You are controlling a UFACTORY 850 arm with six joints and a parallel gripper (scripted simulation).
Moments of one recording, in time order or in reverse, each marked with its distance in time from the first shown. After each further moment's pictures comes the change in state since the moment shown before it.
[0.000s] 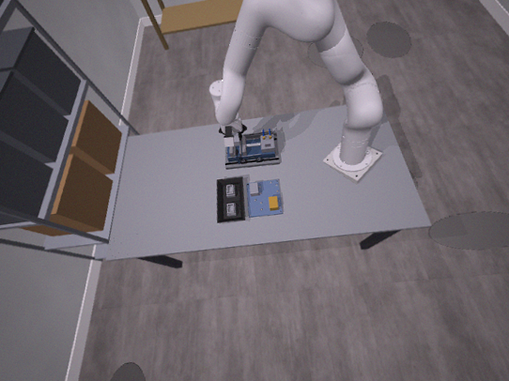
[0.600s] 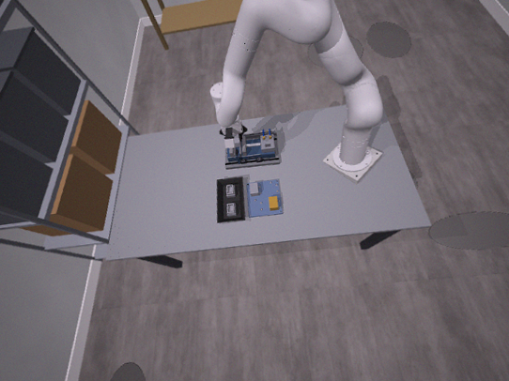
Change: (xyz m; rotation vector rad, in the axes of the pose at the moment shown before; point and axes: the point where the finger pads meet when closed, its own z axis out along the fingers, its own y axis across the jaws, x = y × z) arm 0.000 0.000 0.011 0.000 0.000 0.000
